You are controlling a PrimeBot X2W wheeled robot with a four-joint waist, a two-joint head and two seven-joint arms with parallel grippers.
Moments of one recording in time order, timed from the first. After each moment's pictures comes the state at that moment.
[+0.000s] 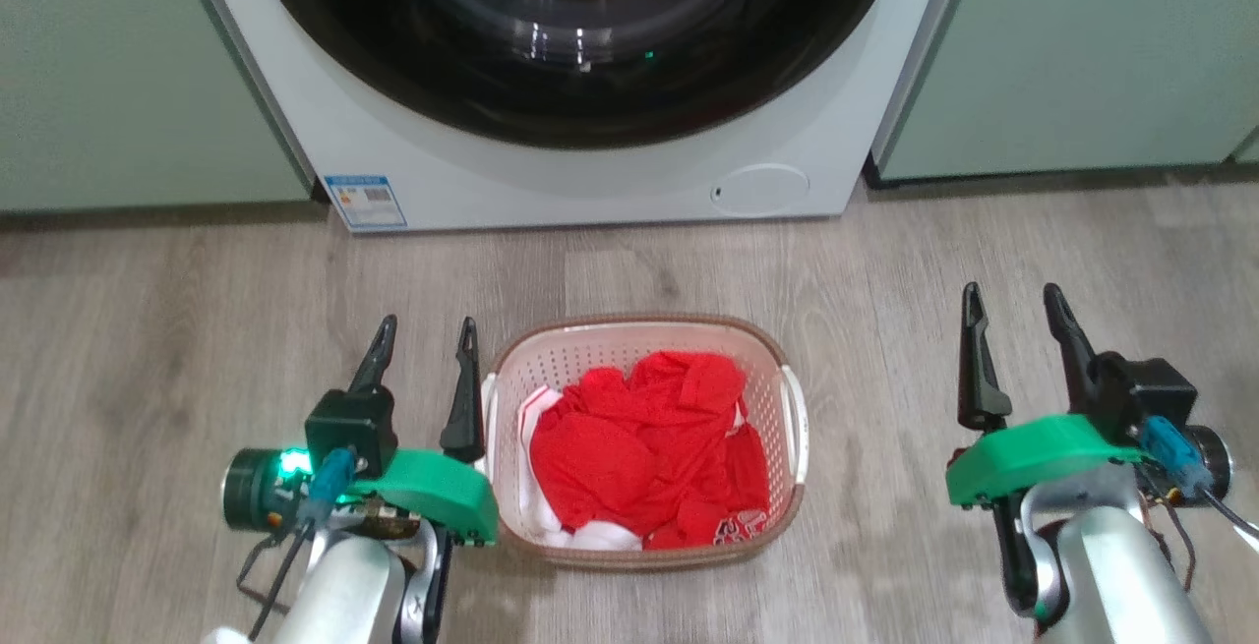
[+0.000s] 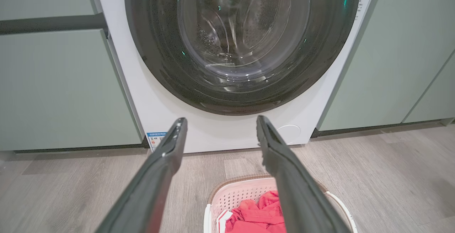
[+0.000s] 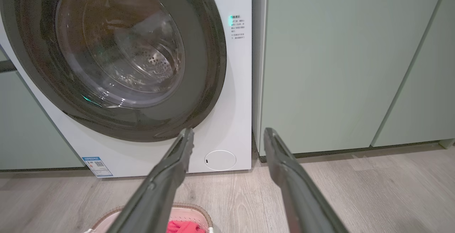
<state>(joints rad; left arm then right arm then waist) -0.13 0.05 -0.31 0.26 -0.19 0.10 -0.25 -0.13 -0.04 0.03 0.20 0.19 0.12 -0.25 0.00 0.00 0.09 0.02</state>
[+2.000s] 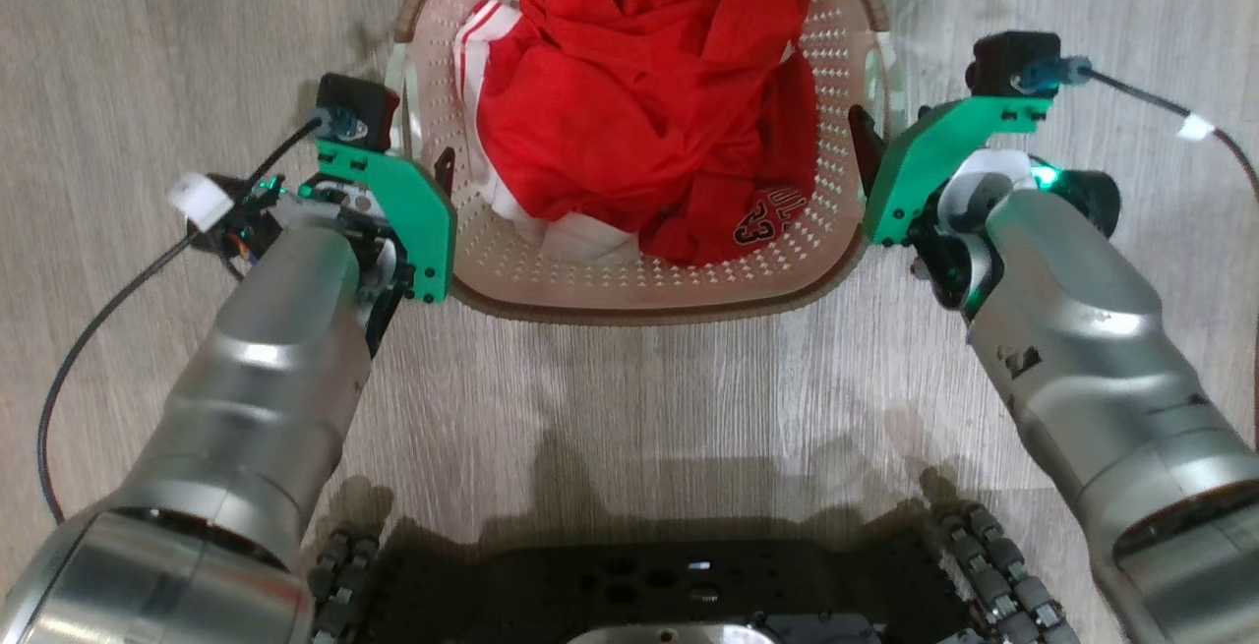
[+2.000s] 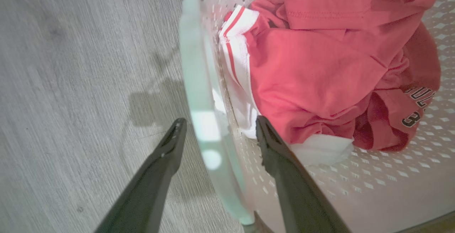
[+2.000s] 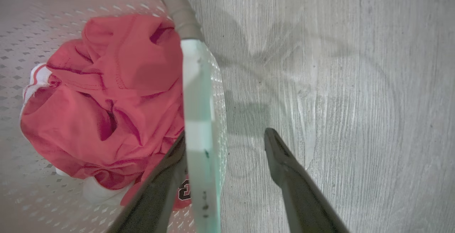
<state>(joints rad) -0.97 0.03 -0.51 1.26 -0.32 -0.11 -0.08 -0.94 -0.06 0.41 1.05 0.62 0.12 0.03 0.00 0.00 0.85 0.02</state>
